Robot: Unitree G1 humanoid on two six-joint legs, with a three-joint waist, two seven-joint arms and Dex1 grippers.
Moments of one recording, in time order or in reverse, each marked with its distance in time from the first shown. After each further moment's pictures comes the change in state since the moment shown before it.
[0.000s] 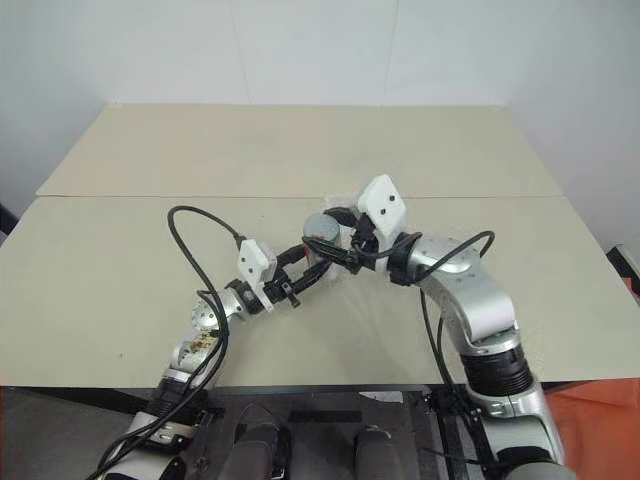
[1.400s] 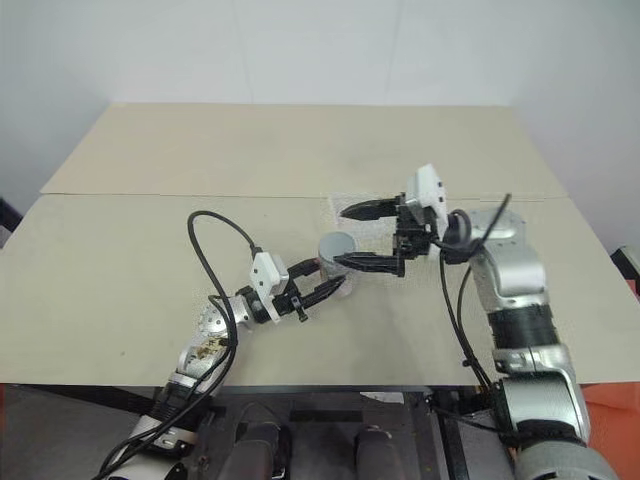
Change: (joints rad) left arm 0.009 -0.027 -0.035 0.044 0.088 -0.054 0.003; right arm -0.031 -0.098 -0.122 0.262 0.062 -0.298 0.406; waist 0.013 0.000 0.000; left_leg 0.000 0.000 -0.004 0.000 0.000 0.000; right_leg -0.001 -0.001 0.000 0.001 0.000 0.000
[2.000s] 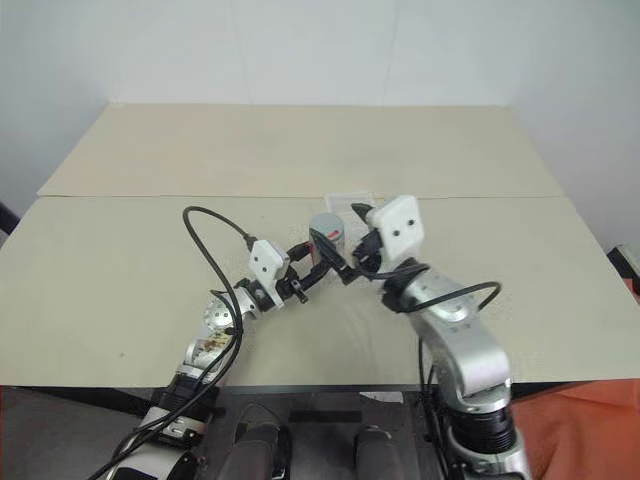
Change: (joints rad) left arm -0.050 -0.051 0.038 0.052 0.055 -0.013 0.164; right arm 0.306 0.365 0.159 -0.598 -0.259 0.329 -0.977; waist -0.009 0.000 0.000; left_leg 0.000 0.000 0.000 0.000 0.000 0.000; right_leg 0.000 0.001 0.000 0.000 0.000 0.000
